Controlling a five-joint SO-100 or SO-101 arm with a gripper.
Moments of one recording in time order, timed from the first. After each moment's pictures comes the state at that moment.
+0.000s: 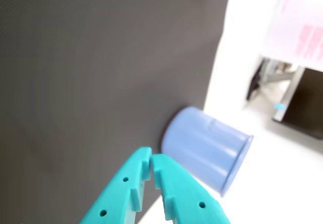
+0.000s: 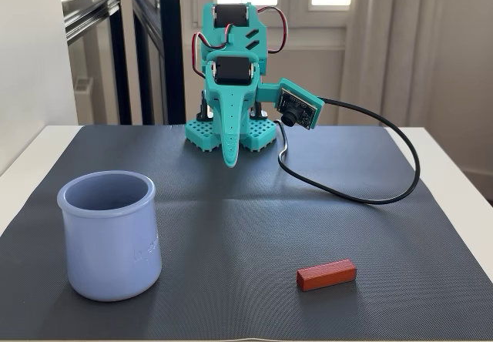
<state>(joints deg) -2.7 194.2 180.3 50.7 -0.4</state>
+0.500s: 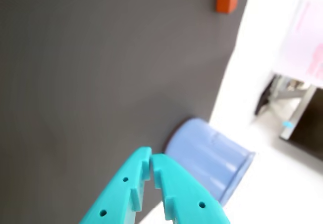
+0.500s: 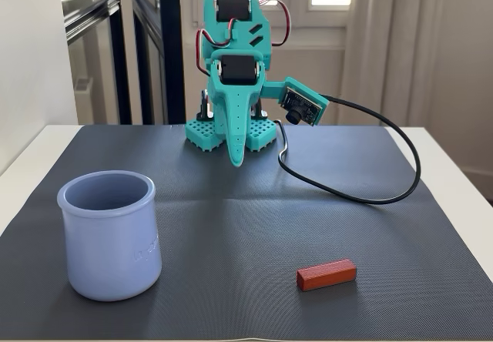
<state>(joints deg) -6.9 176.9 171.5 47.2 -0.7</state>
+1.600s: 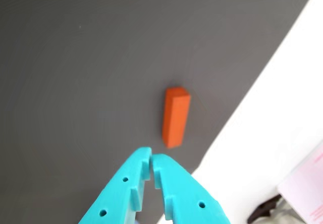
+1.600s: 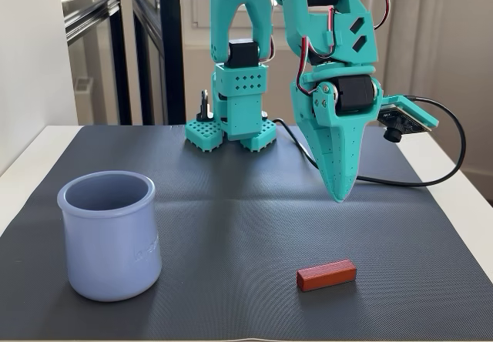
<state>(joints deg) -22.8 85.3 99.1 52.5 -1.2</state>
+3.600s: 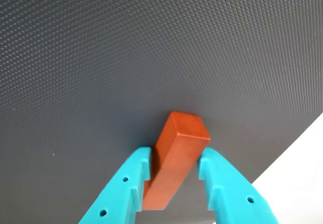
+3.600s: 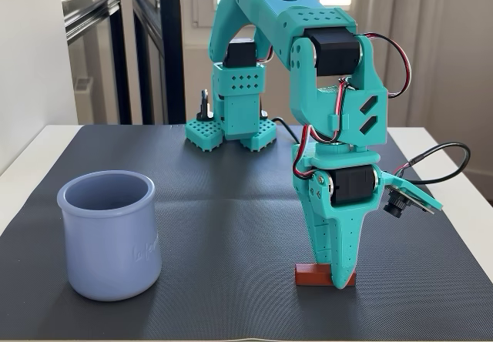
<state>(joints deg) -18.5 52.2 65.4 63.6 -0.3</state>
